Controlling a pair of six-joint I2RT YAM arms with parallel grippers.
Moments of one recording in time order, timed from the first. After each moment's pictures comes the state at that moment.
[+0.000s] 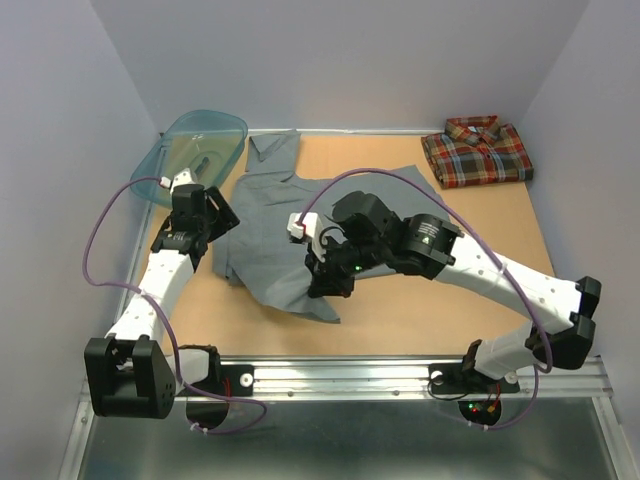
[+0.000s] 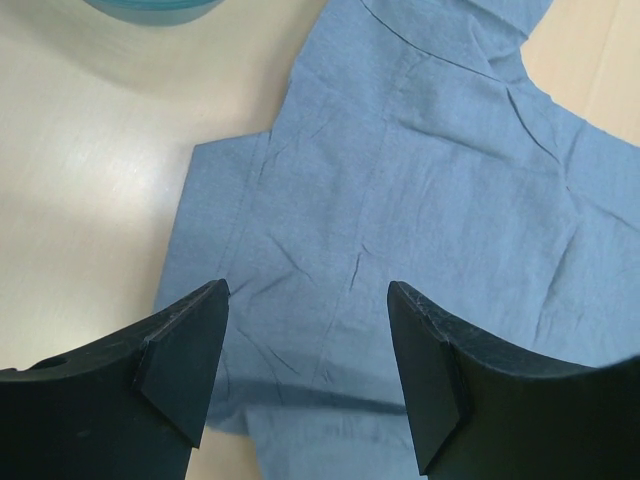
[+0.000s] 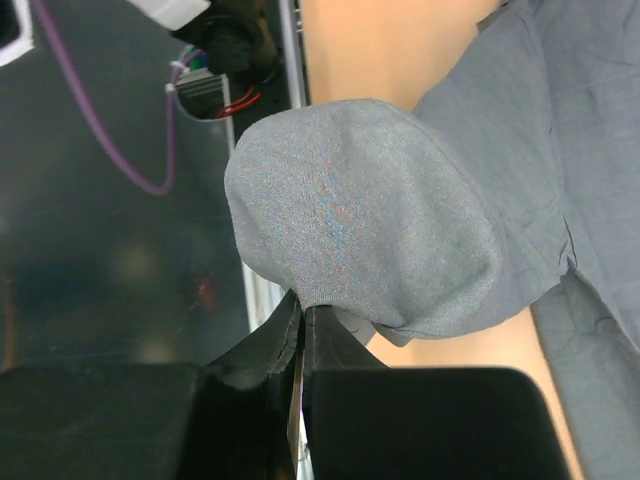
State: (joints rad) left arm -0.07 1.15 0.84 -0.35 -0.10 -0.55; right arm 1.10 1.45 1.58 -0.82 -0.42 -0.04
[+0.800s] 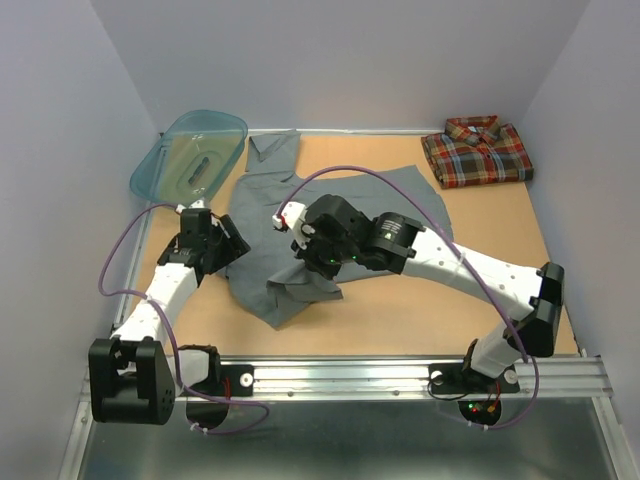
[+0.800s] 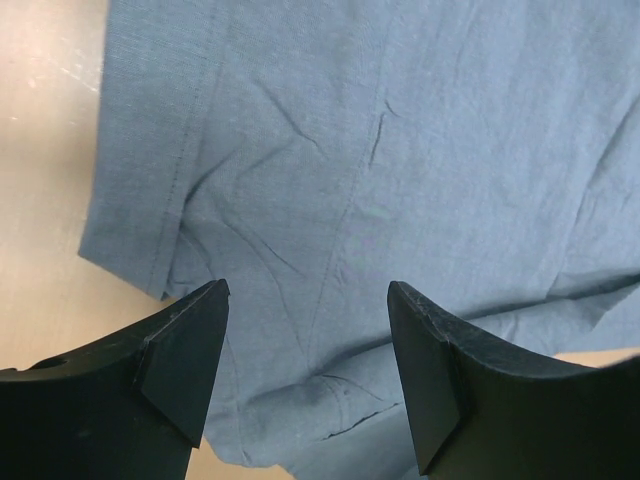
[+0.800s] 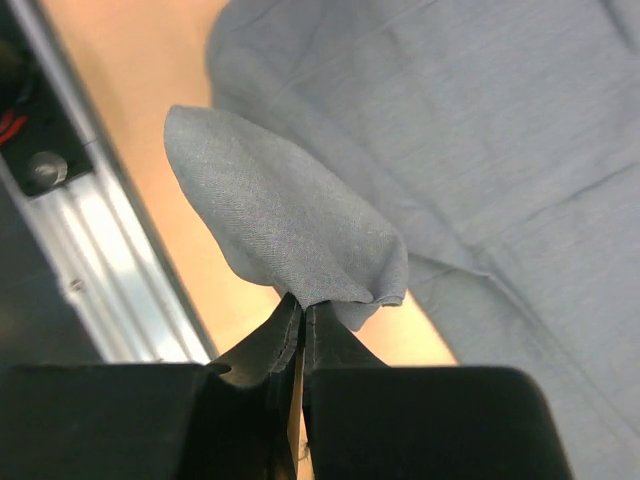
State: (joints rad) left arm -0.07 1.12 0.67 -0.38 0.09 -0.58; right arm 1.10 1.56 1.58 -0.79 -0.03 -0.04
